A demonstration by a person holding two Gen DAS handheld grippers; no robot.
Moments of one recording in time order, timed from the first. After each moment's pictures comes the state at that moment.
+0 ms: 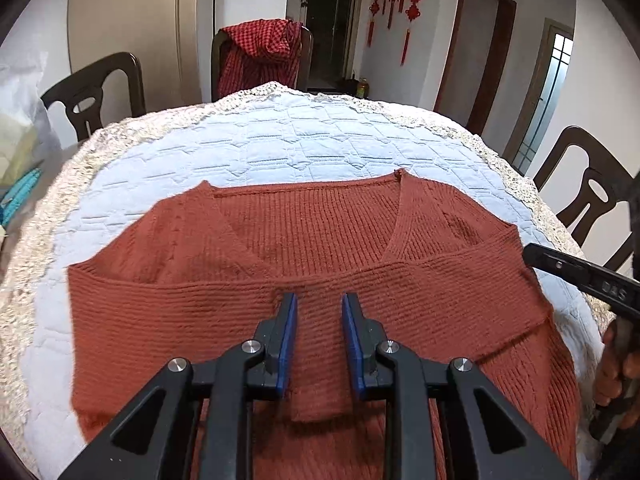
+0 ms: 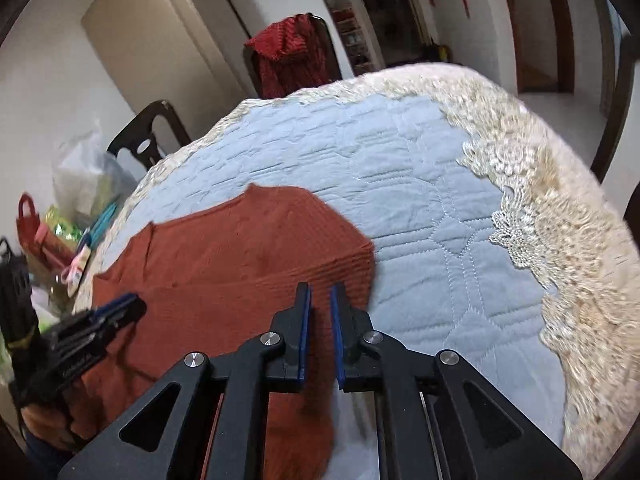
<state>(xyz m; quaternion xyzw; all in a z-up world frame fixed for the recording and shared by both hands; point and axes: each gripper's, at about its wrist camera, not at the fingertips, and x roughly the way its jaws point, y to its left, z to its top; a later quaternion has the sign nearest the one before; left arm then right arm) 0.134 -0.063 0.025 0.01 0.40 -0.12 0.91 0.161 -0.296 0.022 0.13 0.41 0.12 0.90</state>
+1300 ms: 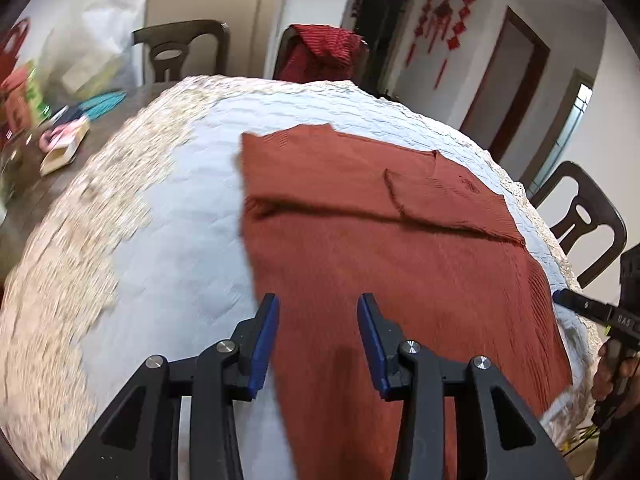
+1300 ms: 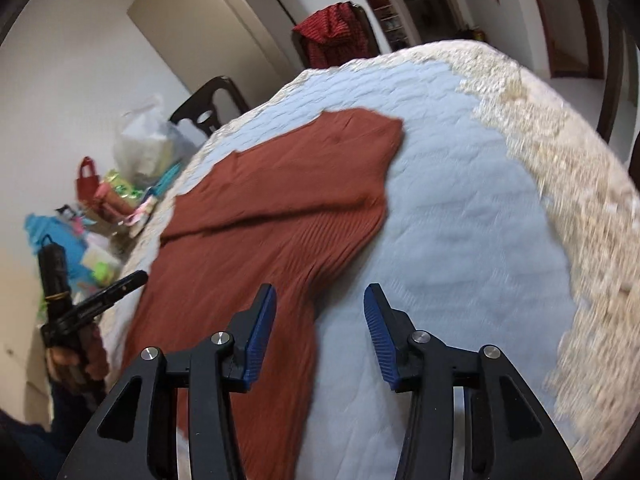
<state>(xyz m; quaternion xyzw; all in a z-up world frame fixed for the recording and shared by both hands) -0.006 0.059 0.021 -0.09 0.41 -0.08 0.91 0.033 -0.304 0.010 0.17 0.43 0.21 0.86</state>
